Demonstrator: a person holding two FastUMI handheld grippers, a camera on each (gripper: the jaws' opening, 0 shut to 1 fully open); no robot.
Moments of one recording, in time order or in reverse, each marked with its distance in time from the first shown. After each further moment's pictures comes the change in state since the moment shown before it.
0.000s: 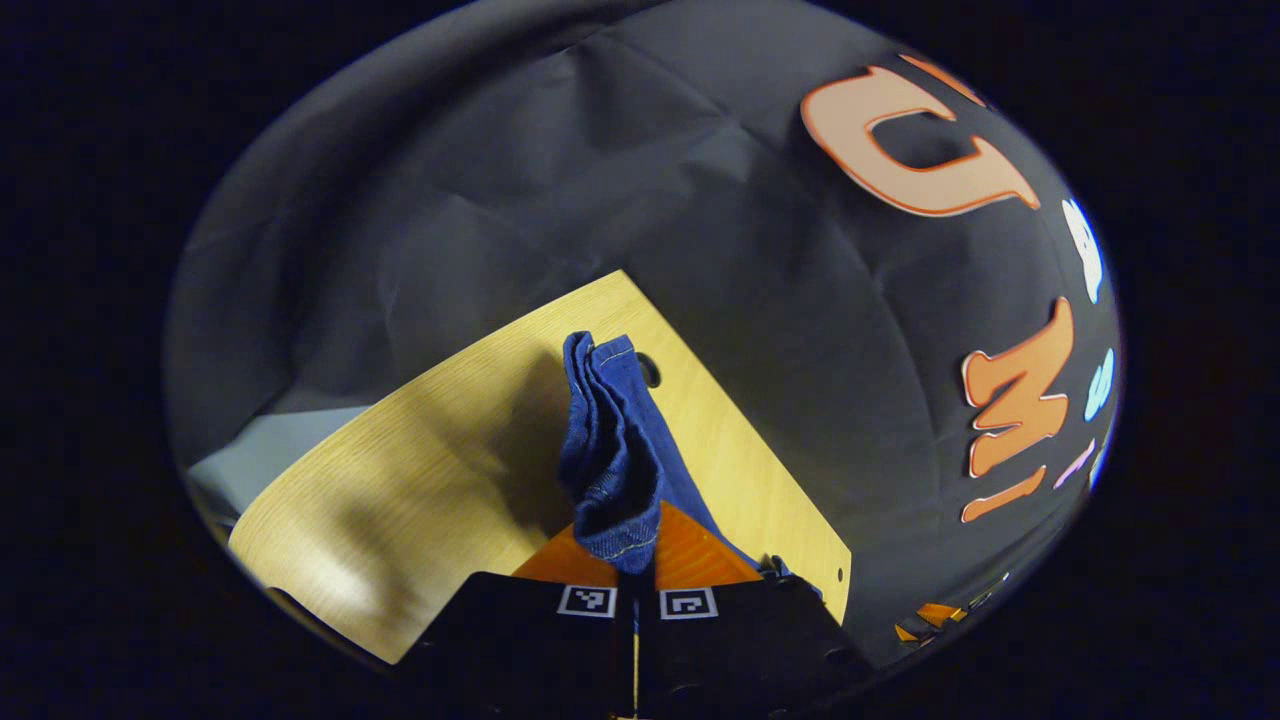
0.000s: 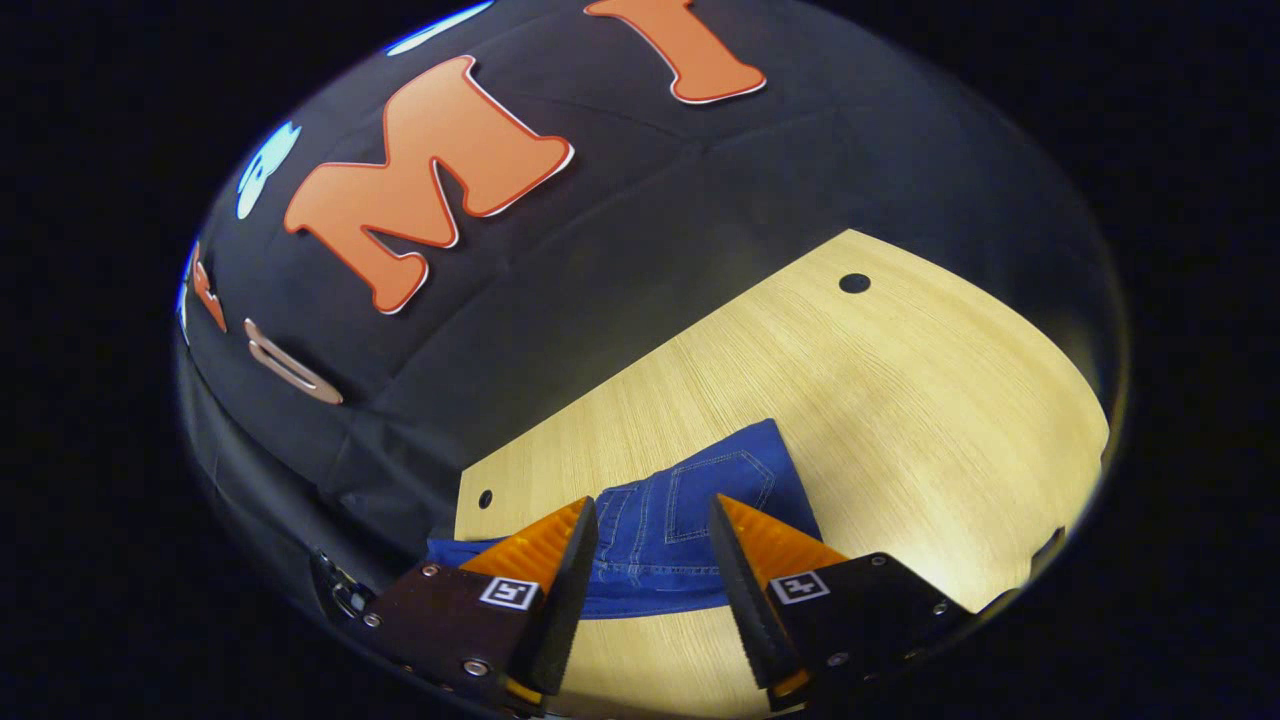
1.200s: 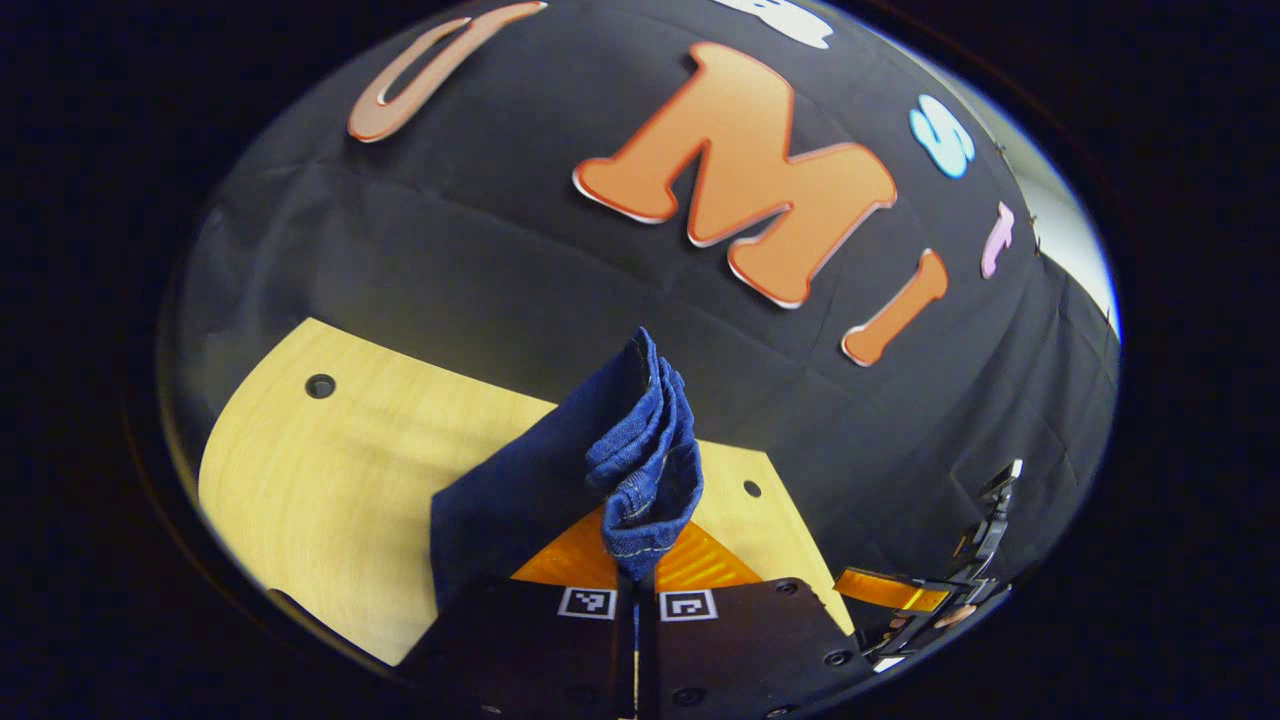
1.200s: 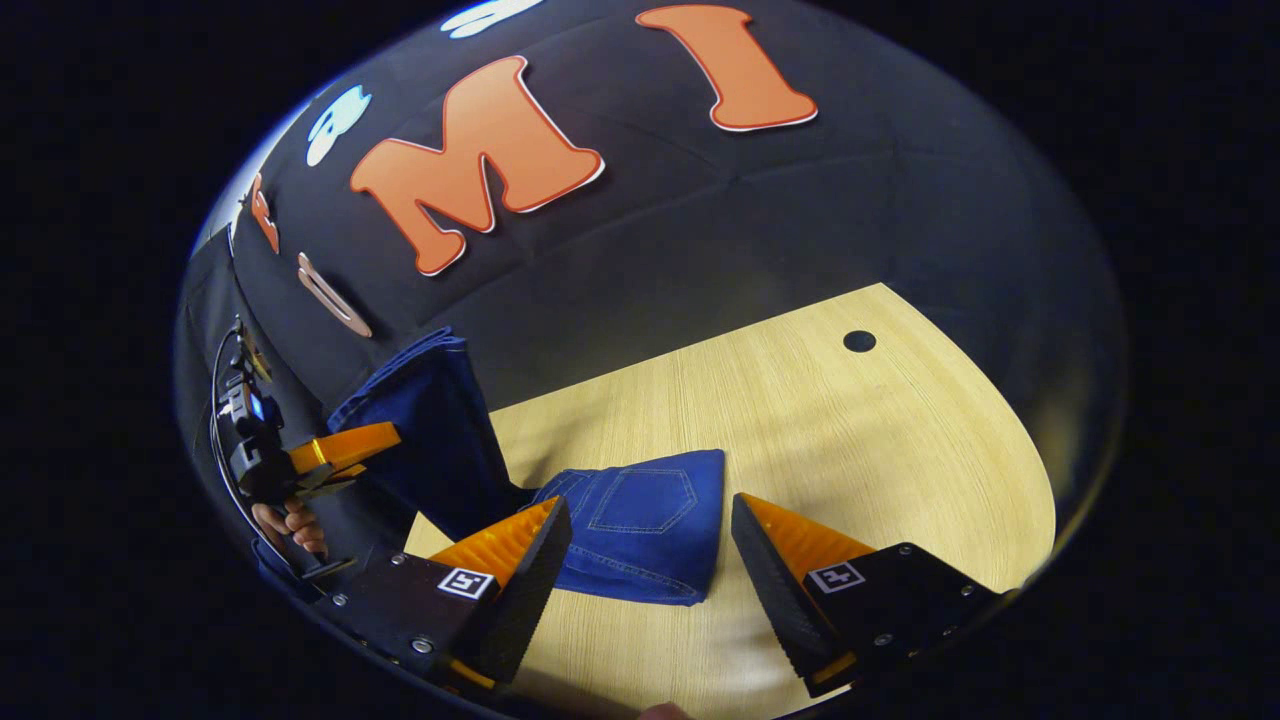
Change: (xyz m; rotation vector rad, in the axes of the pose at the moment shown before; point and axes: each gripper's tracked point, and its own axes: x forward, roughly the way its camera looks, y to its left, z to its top) left arm 0.010 -0.360 -0.192 0.533 0.137 -0.270; right arm -0.036 -0.083 0.027 -0.206 -0.019 0.093
